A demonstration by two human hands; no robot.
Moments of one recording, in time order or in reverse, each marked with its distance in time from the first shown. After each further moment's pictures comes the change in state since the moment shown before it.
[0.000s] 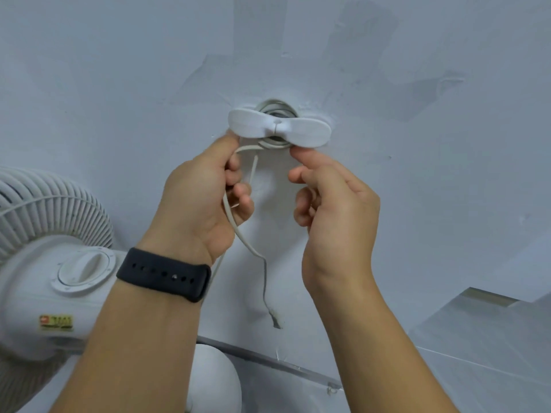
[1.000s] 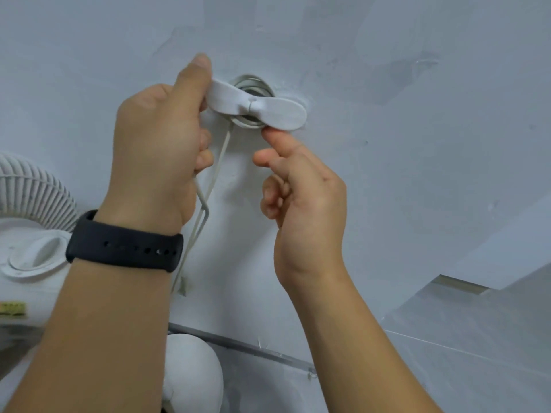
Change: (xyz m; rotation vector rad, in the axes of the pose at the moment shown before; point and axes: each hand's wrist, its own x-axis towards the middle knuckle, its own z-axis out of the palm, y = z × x) left_hand -0.001 0.013 0.011 0.166 0.139 0.454; right_hand -0.007 0.003 -0.002 0.068 -0.172 0.024
